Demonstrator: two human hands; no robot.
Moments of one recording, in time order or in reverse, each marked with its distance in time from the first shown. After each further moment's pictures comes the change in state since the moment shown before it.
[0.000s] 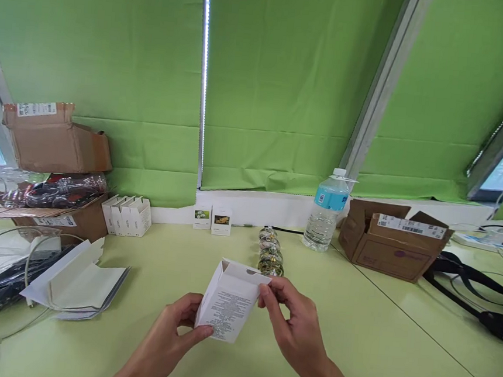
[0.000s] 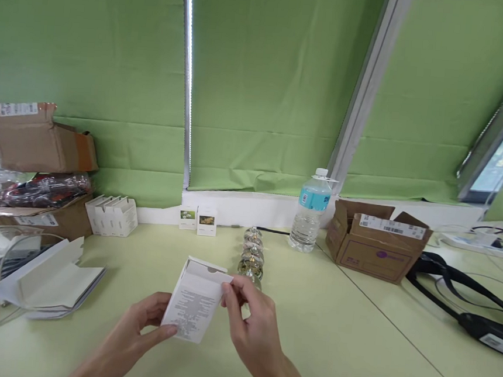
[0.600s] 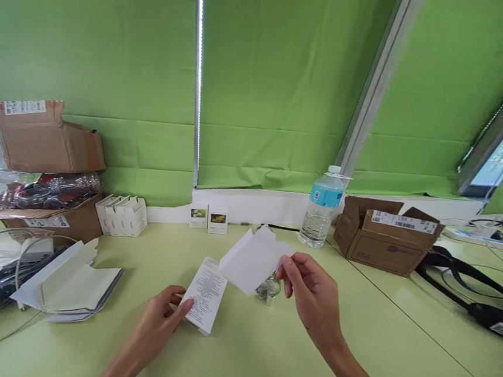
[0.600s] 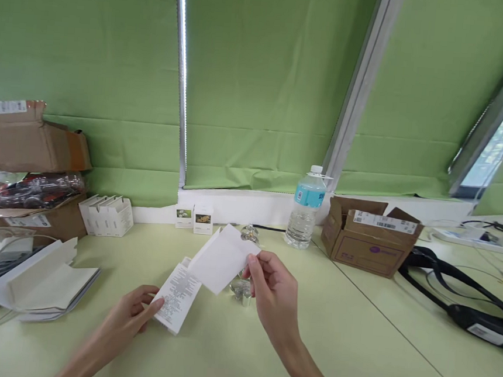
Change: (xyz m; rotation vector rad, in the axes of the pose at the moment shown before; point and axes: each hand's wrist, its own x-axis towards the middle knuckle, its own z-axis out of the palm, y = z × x) left_hand 0.011 -0.024 -0.018 0.281 0.271 -0.185; right_hand 0.022 0.005 -0.027 0.224 0.221 0.266
